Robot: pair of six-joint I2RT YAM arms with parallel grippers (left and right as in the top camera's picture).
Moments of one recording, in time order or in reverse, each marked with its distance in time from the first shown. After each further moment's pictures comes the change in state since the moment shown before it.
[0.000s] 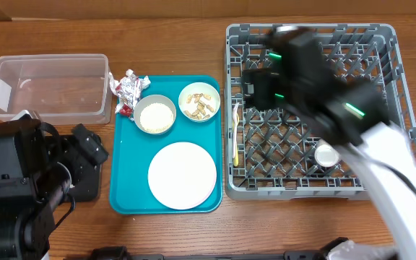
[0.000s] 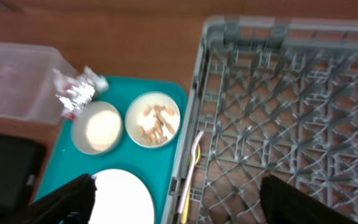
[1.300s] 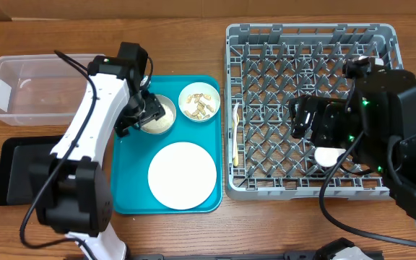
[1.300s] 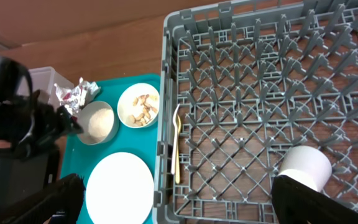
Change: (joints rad) left arm -0.208 0.891 -0.003 0.225 0.043 -0.119; right arm -0.087 -0.213 0.018 -0.234 -0.002 0.121
